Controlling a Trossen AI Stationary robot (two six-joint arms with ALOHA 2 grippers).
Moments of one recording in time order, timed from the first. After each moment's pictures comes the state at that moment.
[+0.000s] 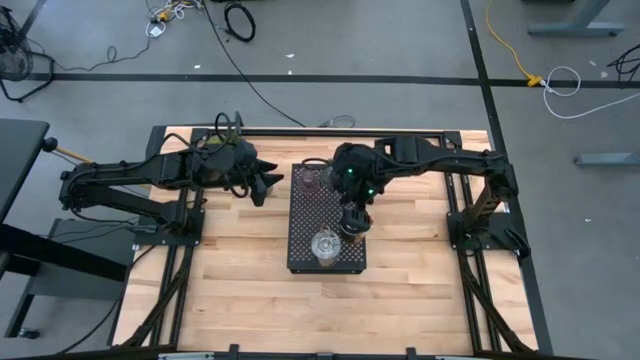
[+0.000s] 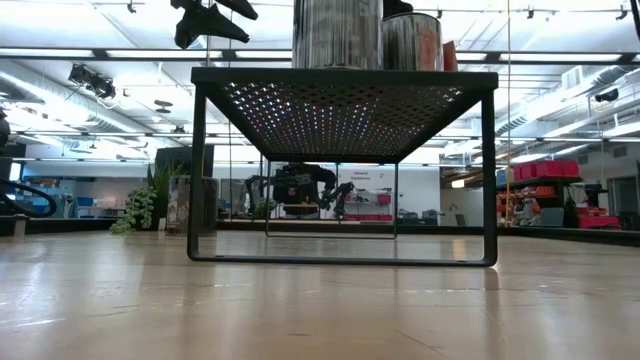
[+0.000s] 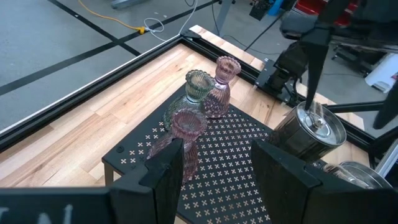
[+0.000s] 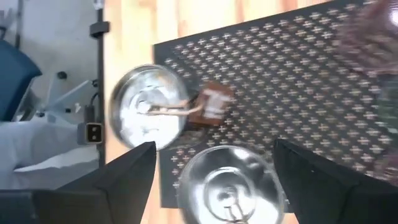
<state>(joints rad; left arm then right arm) 0.07 1.00 1.02 -0.45 -0.27 -0.46 -0.02 1.77 1.94 -1.23 -0.30 0.19</state>
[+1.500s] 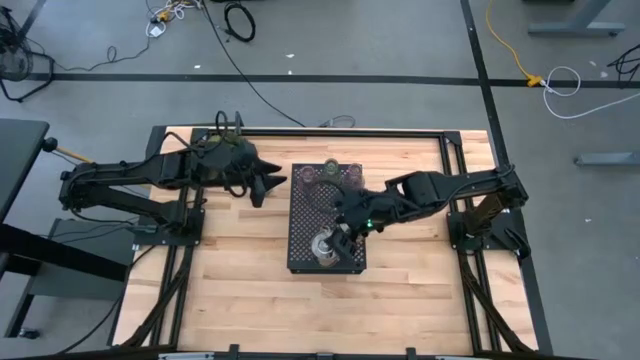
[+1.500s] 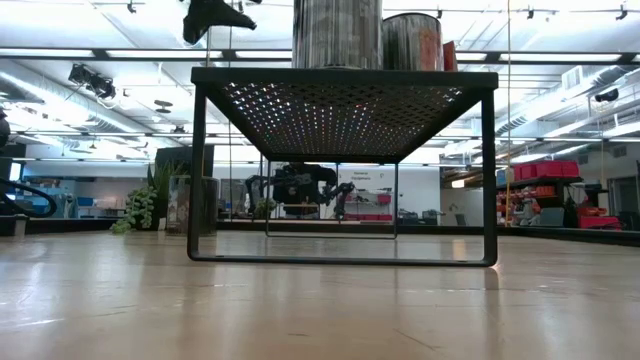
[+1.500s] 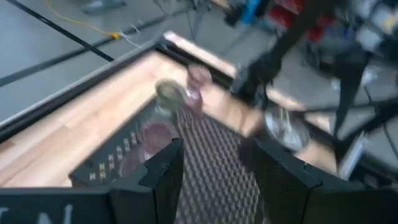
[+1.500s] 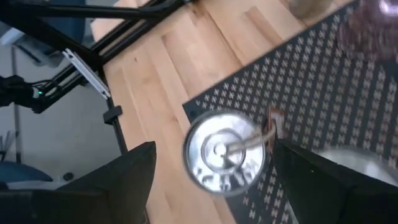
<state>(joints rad) 0.08 1.00 1.02 -0.38 -0.18 -0.45 0.25 1.74 1.94 -1.05 0.10 0.75</state>
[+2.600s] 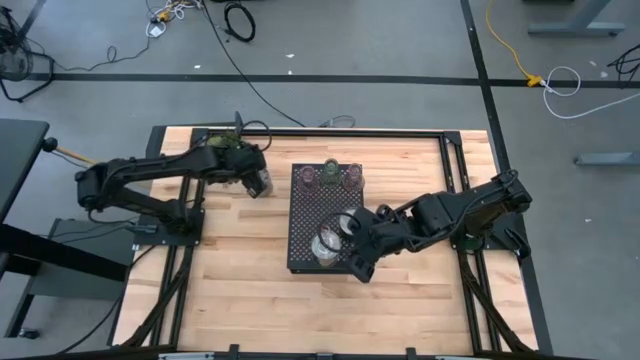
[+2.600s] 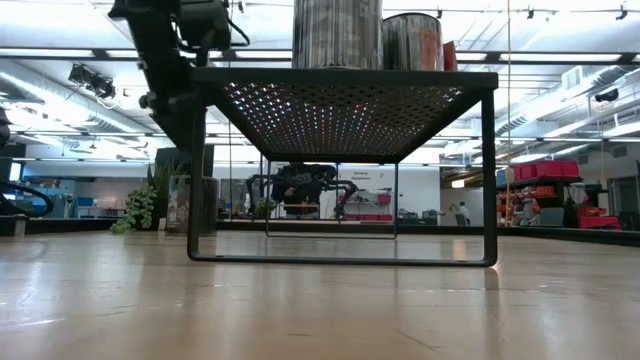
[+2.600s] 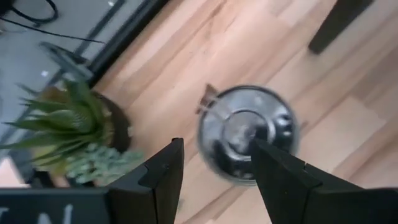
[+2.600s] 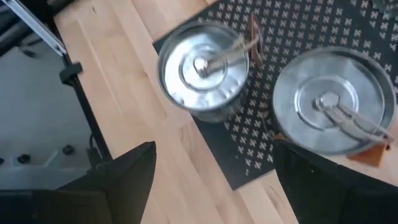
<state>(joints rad) 0.33 1.23 0.92 -0.88 -0.45 -0.33 0.40 1.74 1.94 -1.27 0.22 0.90</state>
